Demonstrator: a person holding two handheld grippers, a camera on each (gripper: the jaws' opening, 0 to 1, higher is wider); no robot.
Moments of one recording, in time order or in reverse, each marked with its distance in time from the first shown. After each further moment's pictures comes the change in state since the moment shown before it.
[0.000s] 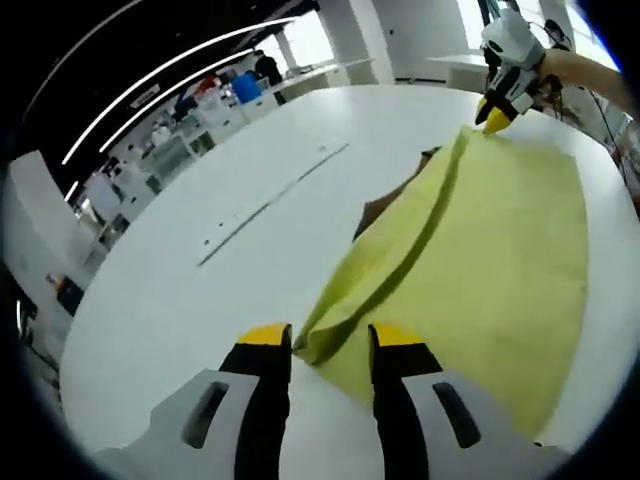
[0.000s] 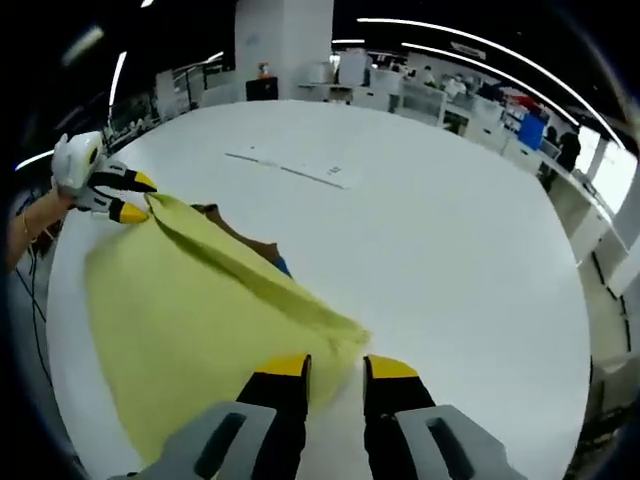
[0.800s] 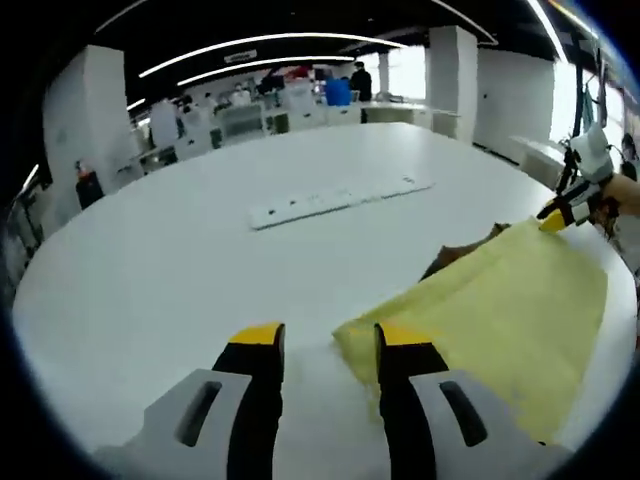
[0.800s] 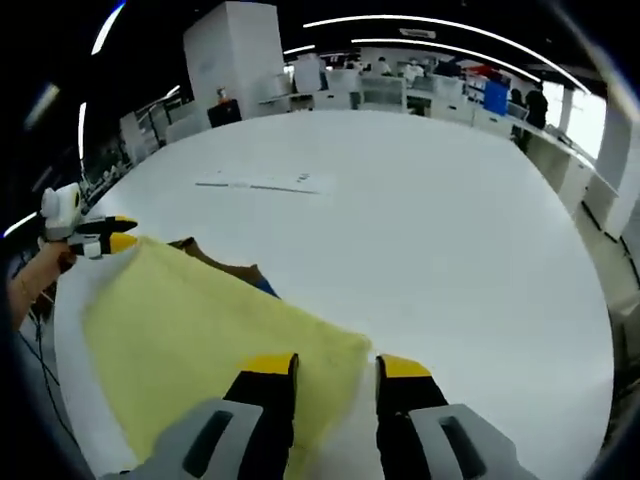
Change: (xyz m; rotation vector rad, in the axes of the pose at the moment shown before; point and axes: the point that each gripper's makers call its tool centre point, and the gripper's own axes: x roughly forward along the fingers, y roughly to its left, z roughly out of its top) left arm -0.006 0.026 -0.006 -0.486 -0.122 0.054; right arm 0.005 0.004 0.005 0.194 -0.034 0.014
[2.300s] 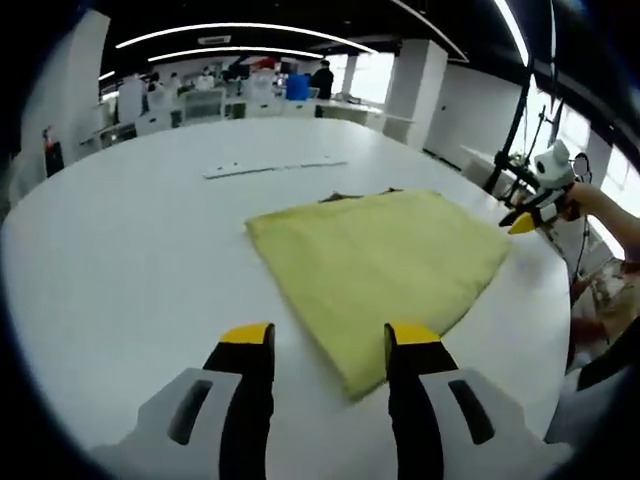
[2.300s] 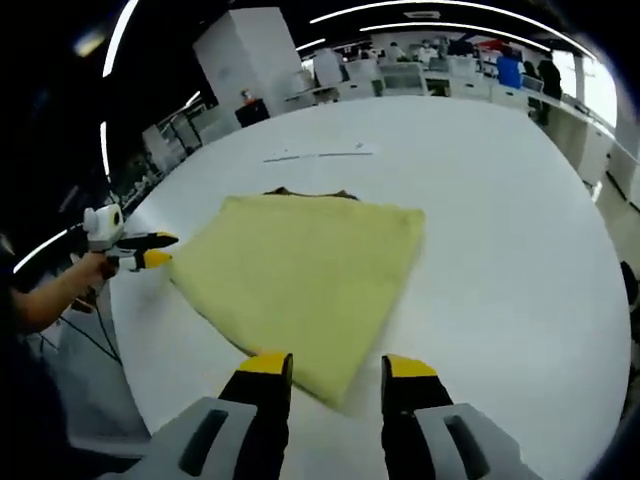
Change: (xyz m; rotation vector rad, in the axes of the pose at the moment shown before) left arm -0.095 -0.065 -0.074 -0.024 0.044 -0.227; right arm -0.097 0.063 -0.097 0.075 0.054 0.189
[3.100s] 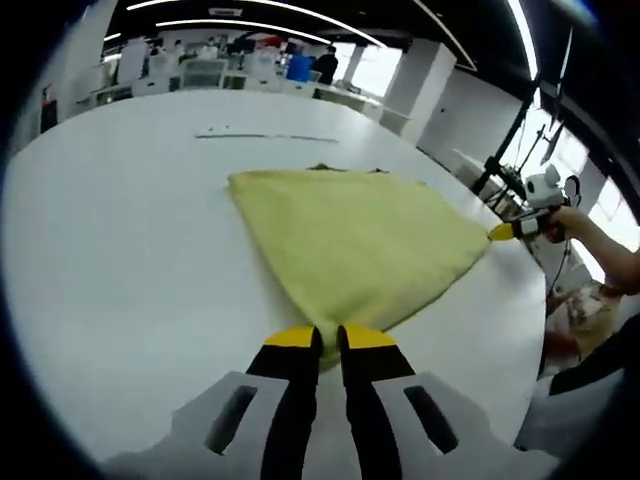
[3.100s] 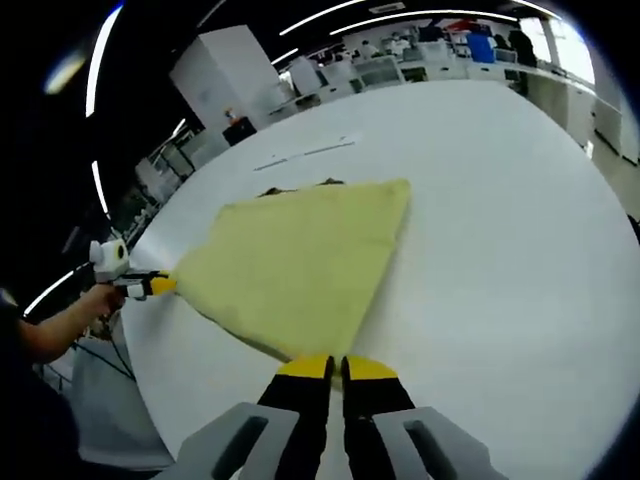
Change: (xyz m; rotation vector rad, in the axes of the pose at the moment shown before) left arm -0.002 -0.015 -0.027 -0.110 0.061 -0.077; right arm 0.001 -0.003 -0.019 0.121 -0.037 0.015
